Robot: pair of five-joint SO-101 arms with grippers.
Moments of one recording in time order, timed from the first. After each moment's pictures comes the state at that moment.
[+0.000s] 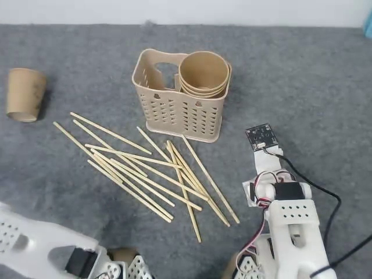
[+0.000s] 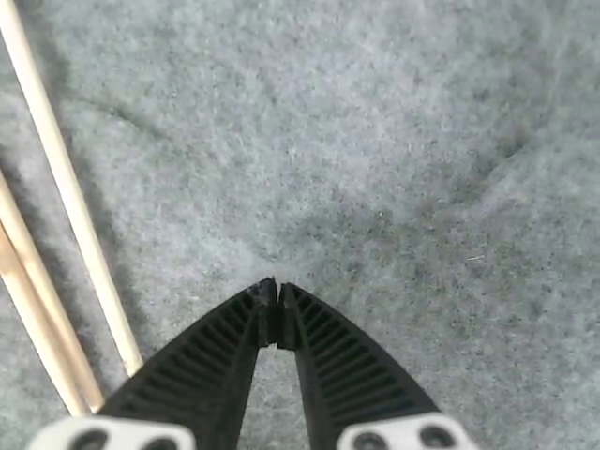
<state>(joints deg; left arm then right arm) -75.8 40.1 -20.9 36.1 -13.8 -6.9 -52.4 72.9 58.8 12.8</state>
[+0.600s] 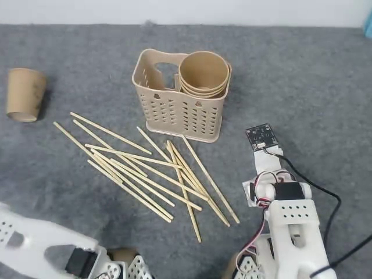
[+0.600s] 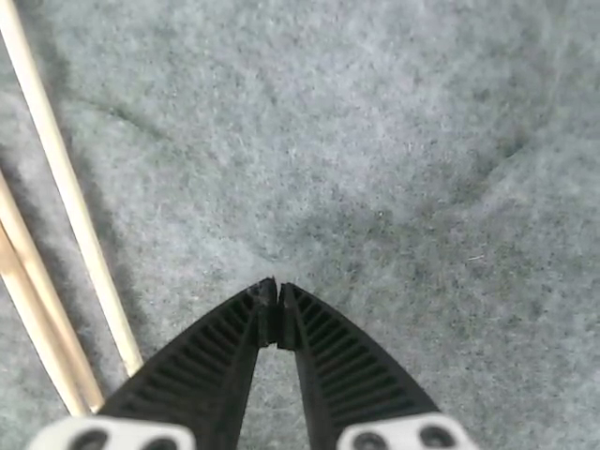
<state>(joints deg) -76.0 48.4 -43.8 42.5 -13.8 -6.9 -52.4 72.9 58.8 12.8</state>
